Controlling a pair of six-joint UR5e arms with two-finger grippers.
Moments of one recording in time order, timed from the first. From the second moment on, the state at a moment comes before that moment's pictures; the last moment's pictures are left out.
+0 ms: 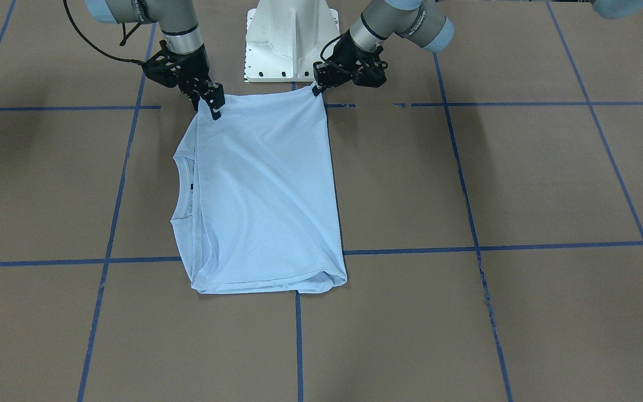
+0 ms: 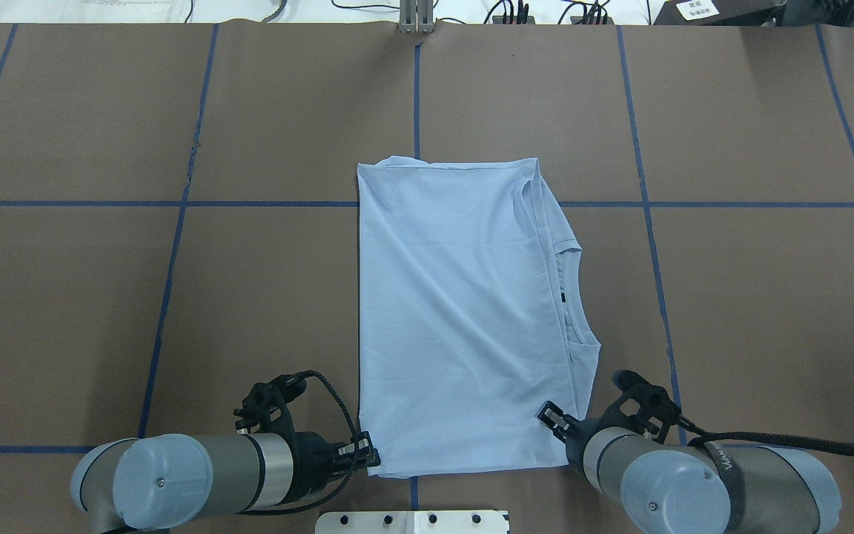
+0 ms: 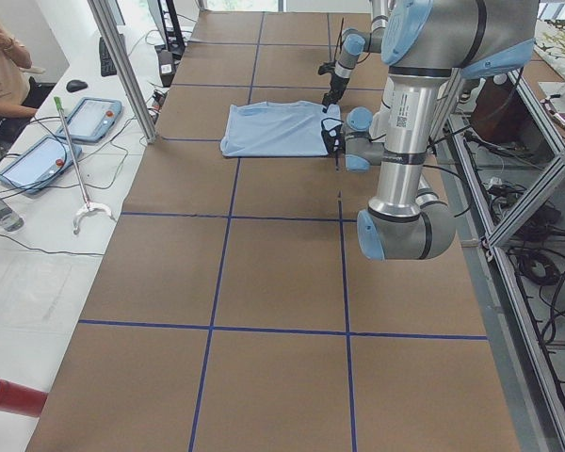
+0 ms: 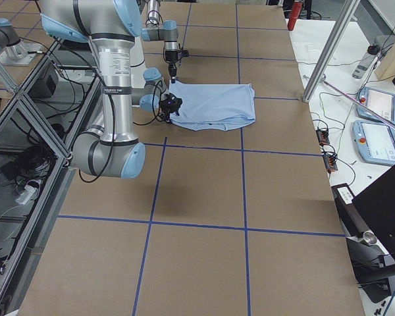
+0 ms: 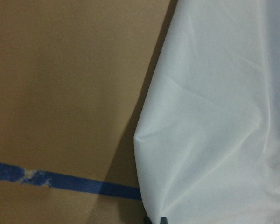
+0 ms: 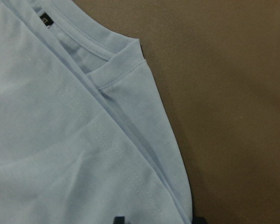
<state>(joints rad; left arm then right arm) -0.11 -1.87 -1.83 -2.39 -1.59 -1.91 0.08 -1.47 2.04 -1.29 1.37 2.19</state>
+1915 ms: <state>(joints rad) -0.25 -1.87 -2.26 -2.00 -1.62 -1.85 0.20 -1.29 2.27 -1.60 1.45 2.12</state>
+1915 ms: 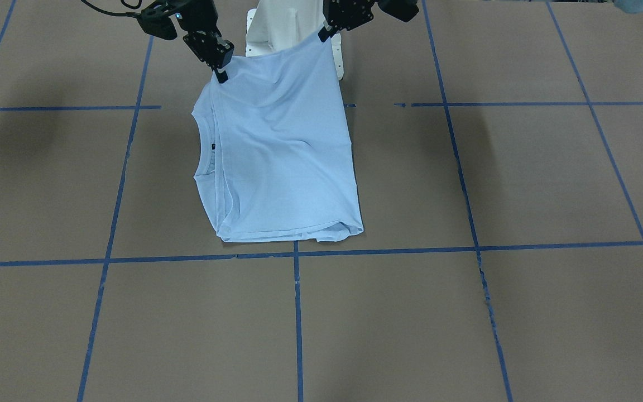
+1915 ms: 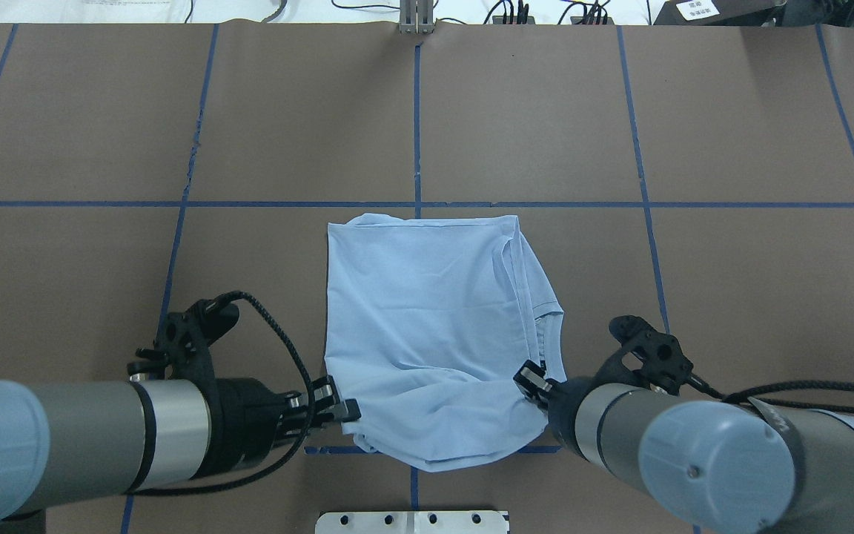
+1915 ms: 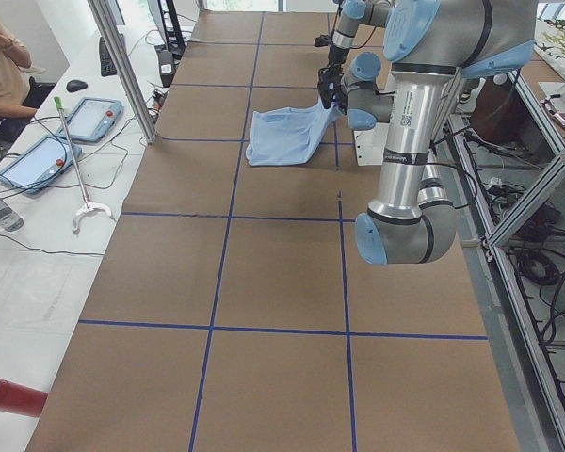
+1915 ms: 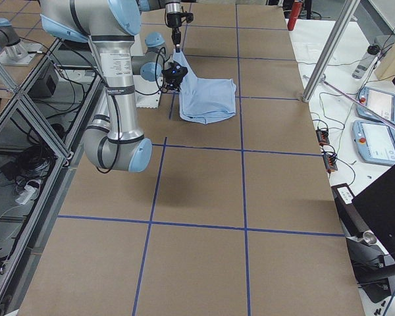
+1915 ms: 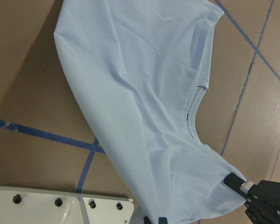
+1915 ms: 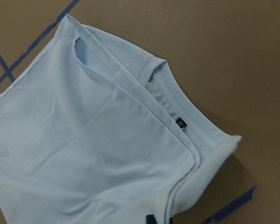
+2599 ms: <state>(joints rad) -0.45 -2.03 -1.97 -1.94 -1.70 -1.67 0.48 -1.01 1.87 -1.62 1.57 1.92</state>
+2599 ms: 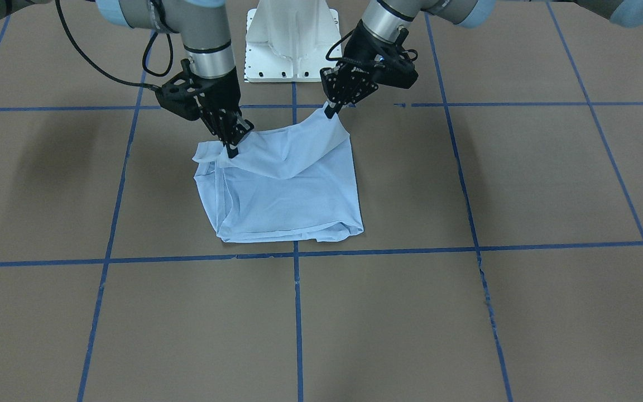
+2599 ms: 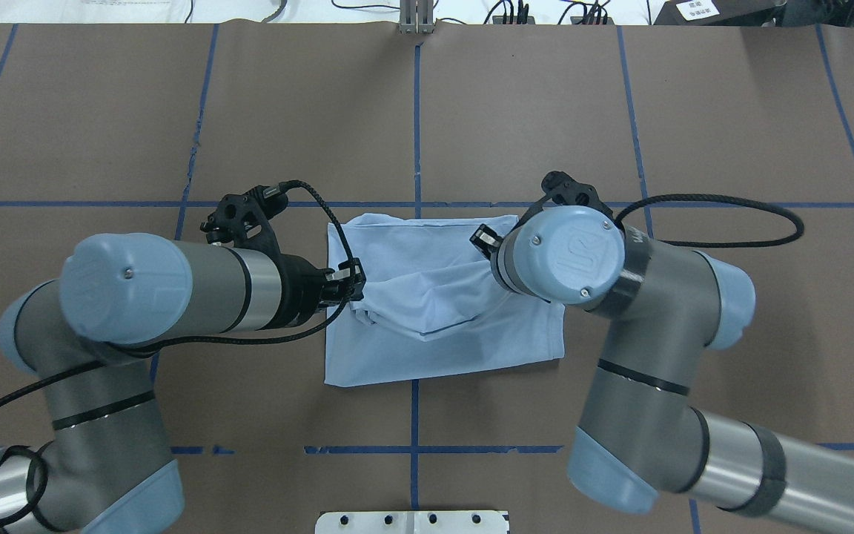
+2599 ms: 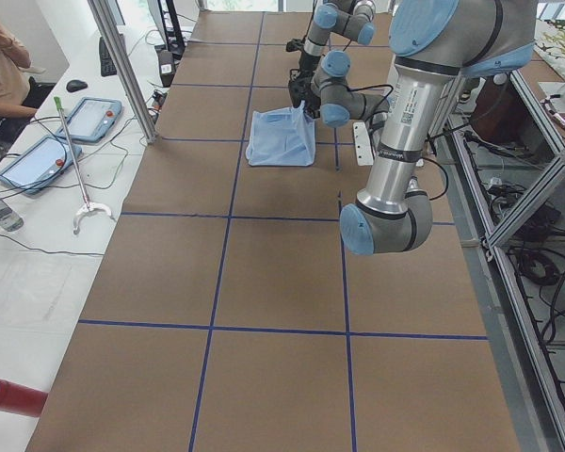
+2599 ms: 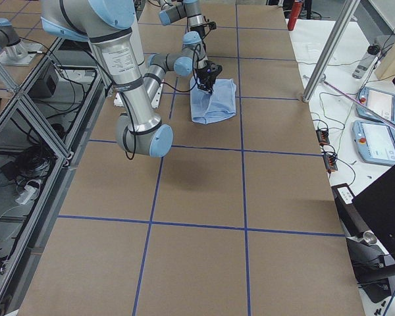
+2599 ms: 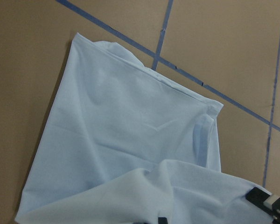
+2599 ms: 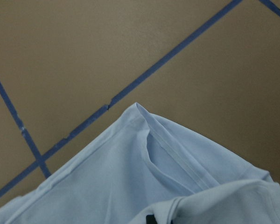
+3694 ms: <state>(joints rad) -0.61 -2.18 -1.64 -1.95 -1.71 -1.45 0.58 -0.92 1.55 -1.40 1.63 1.82</state>
